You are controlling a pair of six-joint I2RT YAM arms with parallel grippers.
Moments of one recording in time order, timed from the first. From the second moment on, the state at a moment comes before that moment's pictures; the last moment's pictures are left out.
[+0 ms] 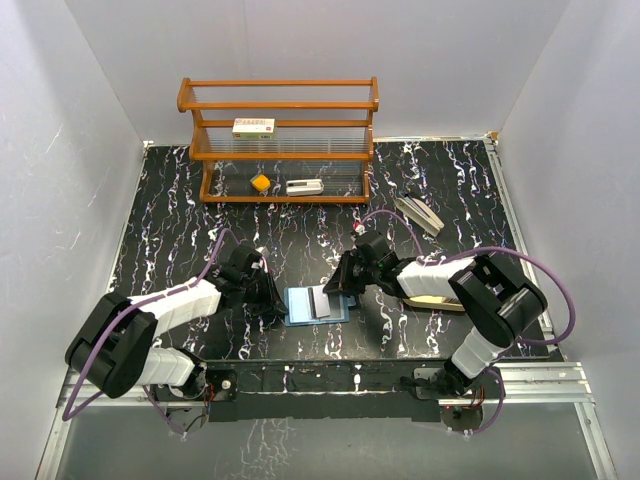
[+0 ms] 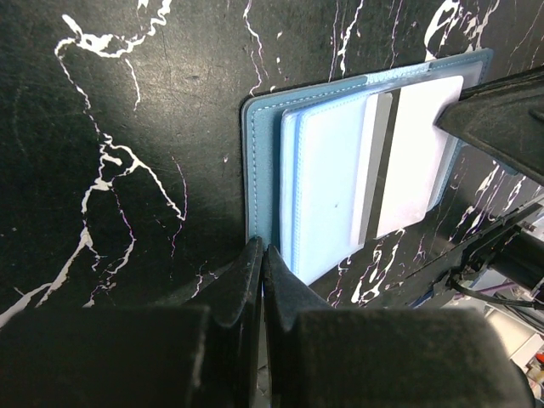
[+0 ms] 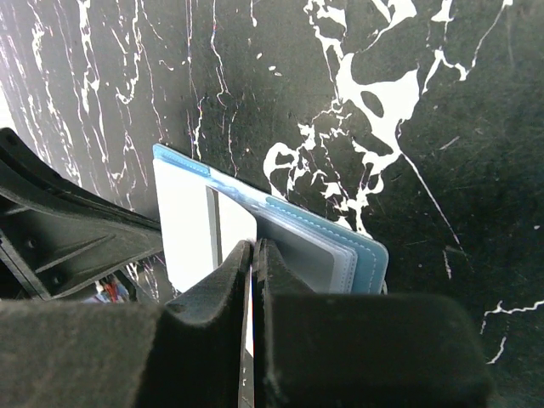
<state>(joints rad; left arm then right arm) -0.56 1.32 0.49 -0.19 0.31 -0.78 0.66 1.63 0.66 0.19 -0.34 0.85</state>
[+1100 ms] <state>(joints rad) -0.56 1.32 0.47 -0.15 0.33 -0.81 0.80 1.59 0.72 0.04 -0.23 0.93</state>
